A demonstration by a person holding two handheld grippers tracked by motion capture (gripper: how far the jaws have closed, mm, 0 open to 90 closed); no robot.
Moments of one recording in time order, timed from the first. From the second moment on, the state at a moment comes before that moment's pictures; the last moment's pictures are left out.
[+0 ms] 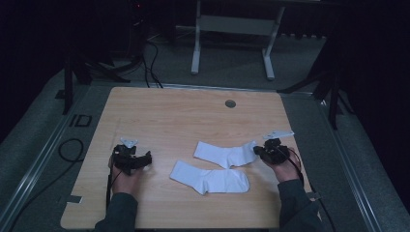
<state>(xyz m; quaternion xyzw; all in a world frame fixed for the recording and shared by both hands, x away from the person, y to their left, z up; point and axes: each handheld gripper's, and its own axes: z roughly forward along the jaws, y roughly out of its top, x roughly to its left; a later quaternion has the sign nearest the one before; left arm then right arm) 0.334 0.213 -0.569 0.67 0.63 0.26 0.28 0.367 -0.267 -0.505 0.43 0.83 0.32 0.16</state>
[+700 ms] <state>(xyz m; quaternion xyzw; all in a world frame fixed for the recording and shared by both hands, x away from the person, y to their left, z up) 0.334 0.213 -0.569 0.67 0.63 0.26 0.28 0.371 -0.223 -0.497 0.37 0.86 0.32 0.15</state>
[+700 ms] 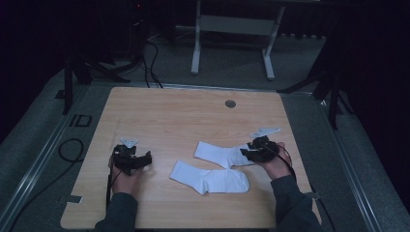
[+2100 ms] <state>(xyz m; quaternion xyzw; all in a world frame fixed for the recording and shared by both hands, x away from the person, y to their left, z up) 0.334 0.213 -0.569 0.67 0.63 0.26 0.28 0.416 -0.115 -0.543 0.28 0.92 0.28 0.08</state>
